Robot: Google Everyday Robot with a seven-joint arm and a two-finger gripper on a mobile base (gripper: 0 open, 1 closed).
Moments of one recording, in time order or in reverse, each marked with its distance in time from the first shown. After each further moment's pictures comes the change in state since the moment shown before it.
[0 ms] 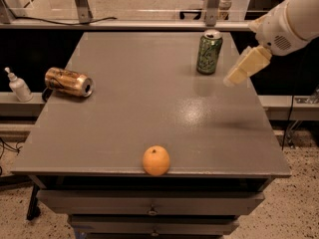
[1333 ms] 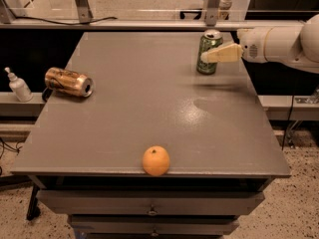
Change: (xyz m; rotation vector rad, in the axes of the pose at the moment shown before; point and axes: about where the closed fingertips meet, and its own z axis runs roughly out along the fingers) arm -0.011 -0.091 0.102 0.062 -0.515 0.383
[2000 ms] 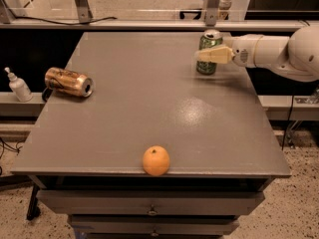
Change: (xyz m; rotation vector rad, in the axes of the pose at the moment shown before) arm 0.008 0.002 0.031 -0.059 -0.081 0.103
